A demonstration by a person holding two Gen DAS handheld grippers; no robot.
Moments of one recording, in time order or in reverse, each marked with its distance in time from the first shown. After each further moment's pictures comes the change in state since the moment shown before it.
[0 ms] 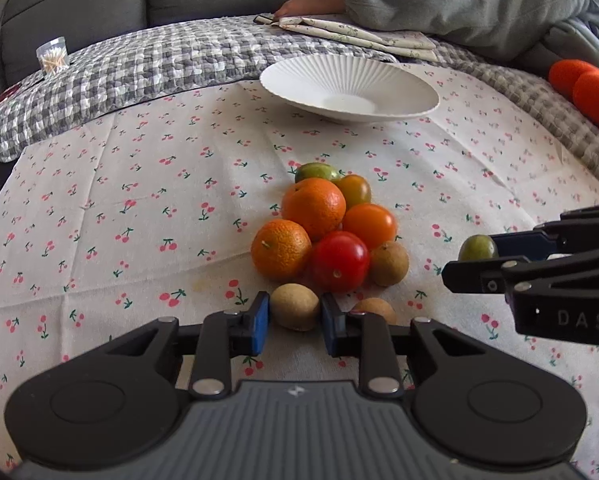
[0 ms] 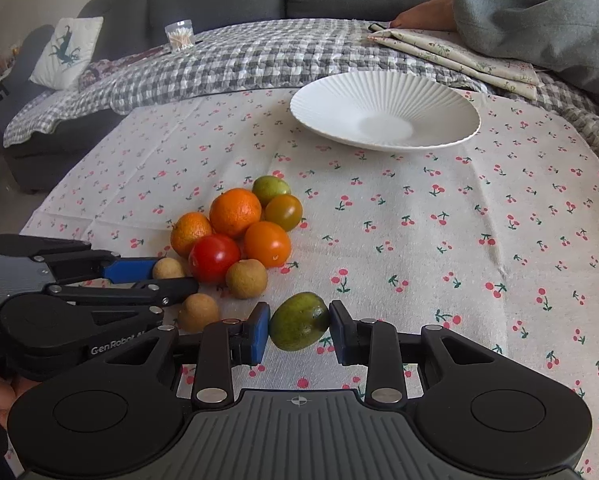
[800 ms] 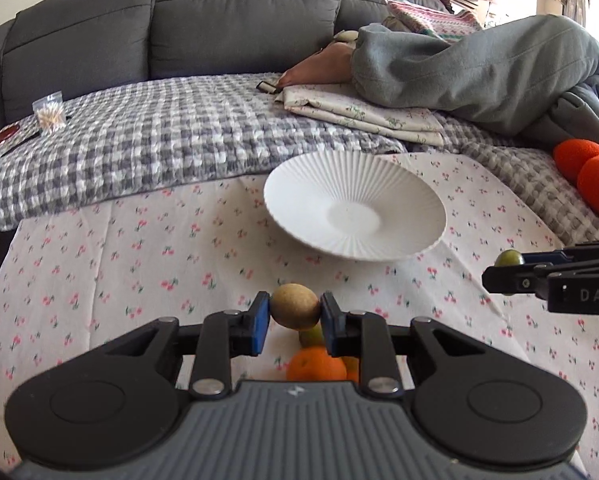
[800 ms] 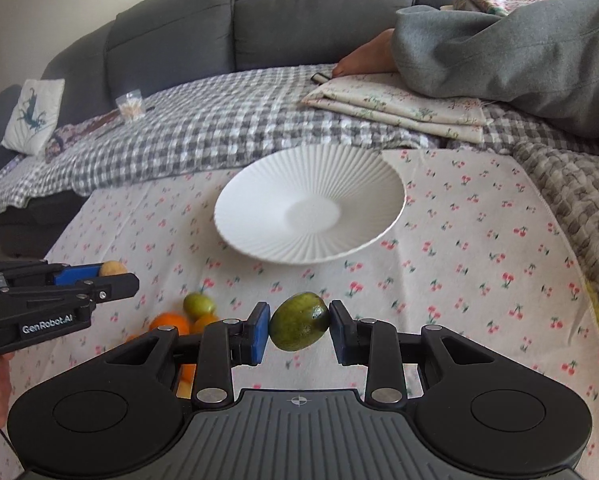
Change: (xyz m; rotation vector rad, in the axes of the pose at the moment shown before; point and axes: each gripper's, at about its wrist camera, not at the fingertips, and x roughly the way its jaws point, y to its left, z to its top) left arm 0.002 0.007 0.096 -0.016 -0.128 -0.010; right arm -0.021 -0.069 0.075 0.110 -0.096 -0.036
